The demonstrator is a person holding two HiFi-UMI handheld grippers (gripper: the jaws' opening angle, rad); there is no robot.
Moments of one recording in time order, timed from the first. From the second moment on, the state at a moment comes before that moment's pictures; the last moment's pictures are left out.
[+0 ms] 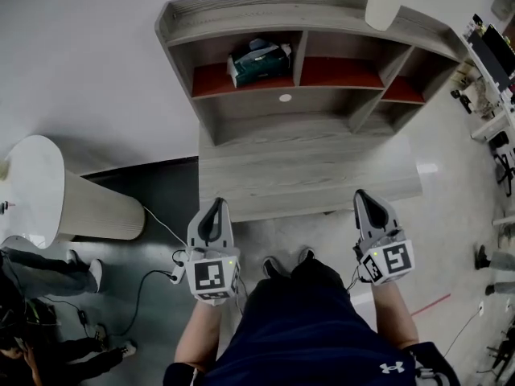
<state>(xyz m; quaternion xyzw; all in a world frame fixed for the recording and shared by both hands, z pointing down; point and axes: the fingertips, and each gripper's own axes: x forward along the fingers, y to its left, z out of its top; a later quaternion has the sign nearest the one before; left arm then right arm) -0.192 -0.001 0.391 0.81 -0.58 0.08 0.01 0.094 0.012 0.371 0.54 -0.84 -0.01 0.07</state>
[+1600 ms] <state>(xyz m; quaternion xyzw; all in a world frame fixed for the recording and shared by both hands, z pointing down) -0.104 -0.253 0.322 0.79 -0.57 0.17 -0.12 0.154 -0.190 0.390 0.51 -0.86 0.04 0.04</state>
